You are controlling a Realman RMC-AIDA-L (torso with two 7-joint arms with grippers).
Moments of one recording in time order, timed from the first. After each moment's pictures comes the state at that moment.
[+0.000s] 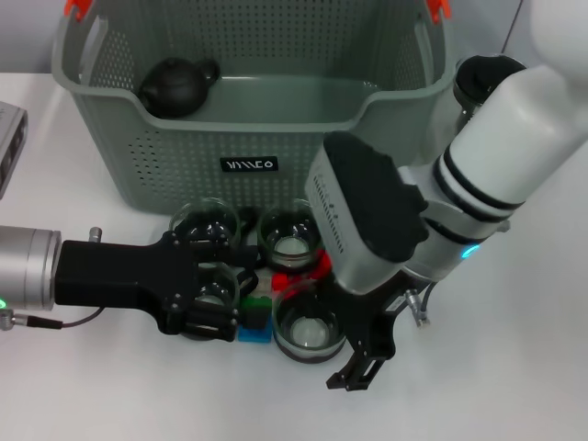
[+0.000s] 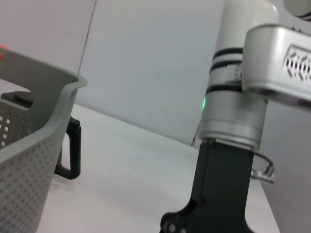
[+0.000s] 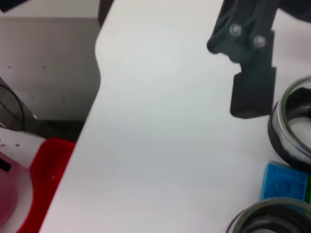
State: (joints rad) left arm -0.56 -2.06 0.56 0.62 2.20 1.84 -1.33; right arm 0.92 2.11 -1.68 -0.95 -2.26 -1.47 1.83
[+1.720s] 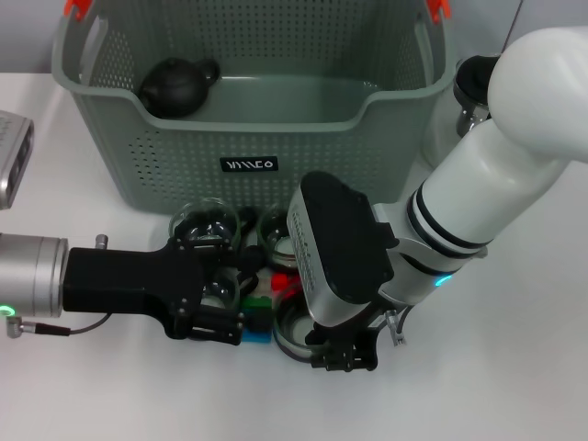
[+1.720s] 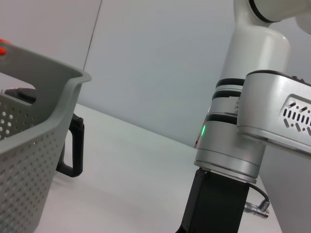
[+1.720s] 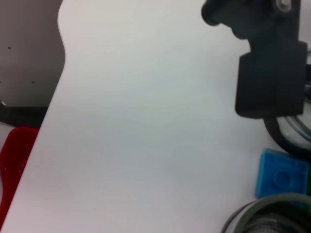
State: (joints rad) left arm -0.56 -2.06 0.56 0.57 2.20 1.81 -1.31; right arm 0.90 2.11 -1.87 -0.92 -2.23 -1.28 1.92
